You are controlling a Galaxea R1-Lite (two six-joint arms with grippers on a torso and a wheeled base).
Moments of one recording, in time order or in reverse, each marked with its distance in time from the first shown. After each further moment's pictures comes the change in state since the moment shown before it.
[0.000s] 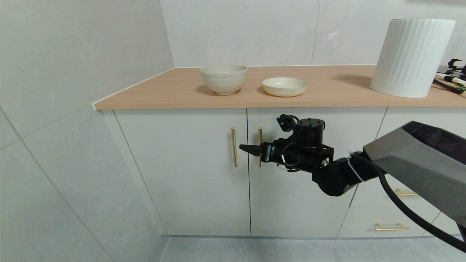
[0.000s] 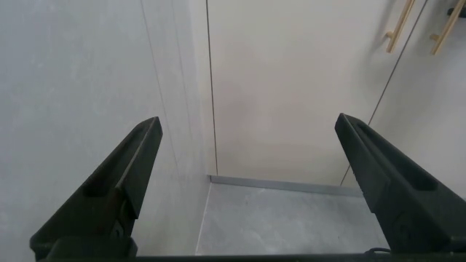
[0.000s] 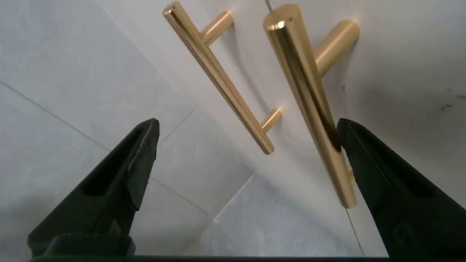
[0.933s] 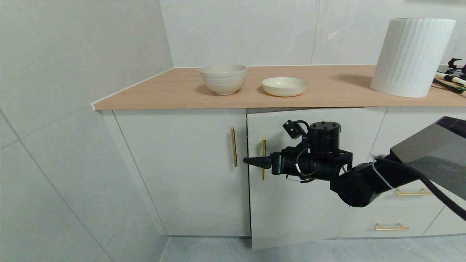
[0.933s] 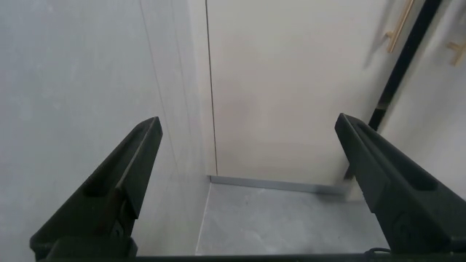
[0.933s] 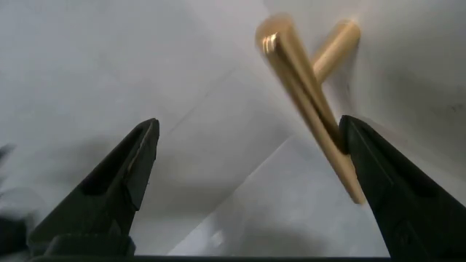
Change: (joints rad) left arm 0.000 0.000 0.000 0.000 0.000 0.000; right arm 0.015 -0.150 0.229 -0.008 0.199 0.020
